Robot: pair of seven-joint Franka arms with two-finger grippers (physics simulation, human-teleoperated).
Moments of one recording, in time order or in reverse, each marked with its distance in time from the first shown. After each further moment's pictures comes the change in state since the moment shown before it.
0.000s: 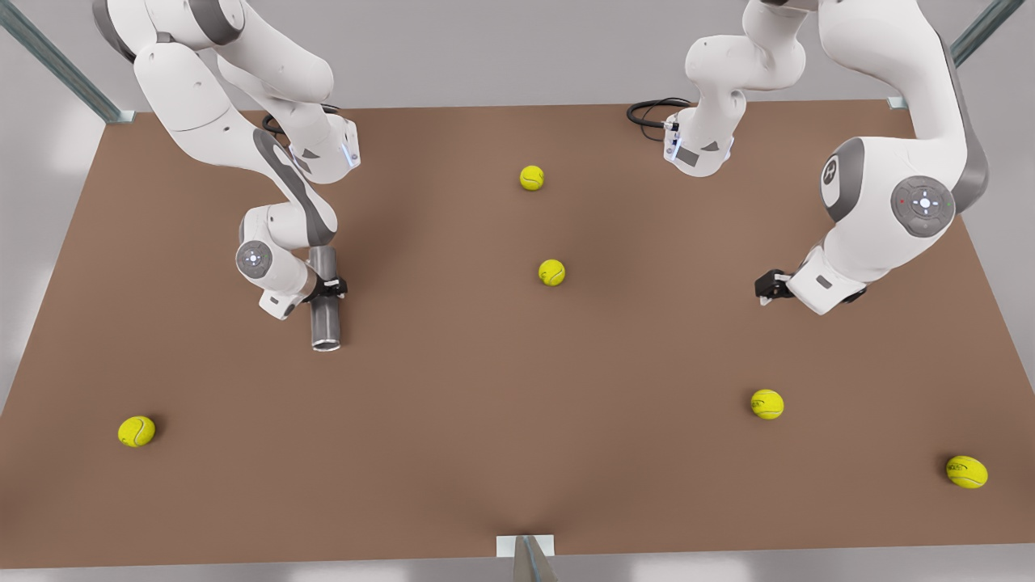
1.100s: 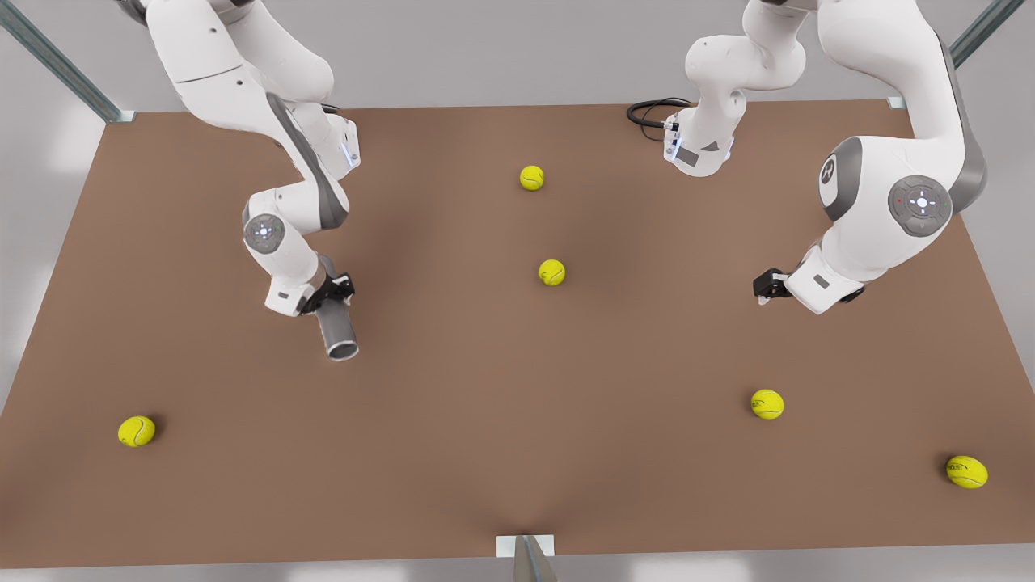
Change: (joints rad) left arm -0.004 -0.002 0.000 -0.001 0.000 0.000 -0.002; right arm 0.022 -0.169 0.136 0.080 -0.008 -0.041 -0.129
